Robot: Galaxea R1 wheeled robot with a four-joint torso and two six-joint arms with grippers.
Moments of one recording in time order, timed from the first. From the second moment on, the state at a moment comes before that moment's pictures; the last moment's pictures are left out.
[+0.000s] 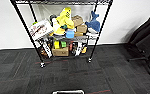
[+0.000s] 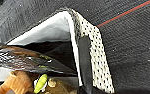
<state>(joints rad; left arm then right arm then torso) 0.78 2.62 -2.37 -0.40 0.44 0.00 -0.81 2.91 -2.29 0.24 -0.22 0.14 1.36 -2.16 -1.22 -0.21</state>
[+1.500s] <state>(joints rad) 0.80 2.55 -2.17 -0.40 0.39 0.00 -0.87 2.78 -2.17 0.26 -0.17 0.13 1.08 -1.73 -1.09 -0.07</state>
